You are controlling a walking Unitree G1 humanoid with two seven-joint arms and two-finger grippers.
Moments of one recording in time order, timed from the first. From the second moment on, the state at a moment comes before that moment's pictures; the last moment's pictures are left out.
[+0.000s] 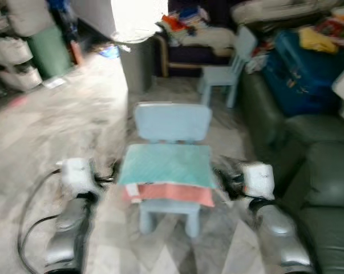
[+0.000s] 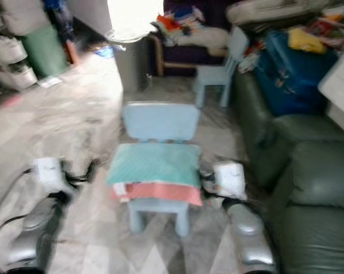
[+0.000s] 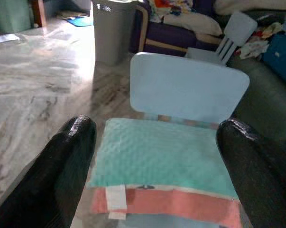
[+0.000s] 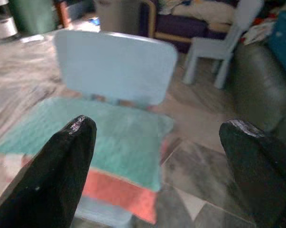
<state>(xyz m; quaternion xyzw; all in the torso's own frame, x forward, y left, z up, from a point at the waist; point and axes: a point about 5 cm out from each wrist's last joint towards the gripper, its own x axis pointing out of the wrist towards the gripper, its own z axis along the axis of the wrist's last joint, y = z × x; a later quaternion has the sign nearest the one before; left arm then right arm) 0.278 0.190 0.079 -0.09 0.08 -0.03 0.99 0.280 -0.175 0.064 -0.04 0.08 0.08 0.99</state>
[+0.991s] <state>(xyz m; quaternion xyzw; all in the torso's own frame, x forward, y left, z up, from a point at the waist) 0.280 0.198 0.081 -0.09 0.08 0.00 0.99 0.285 -0.156 0.076 -0.05 0.05 0.11 0.99</state>
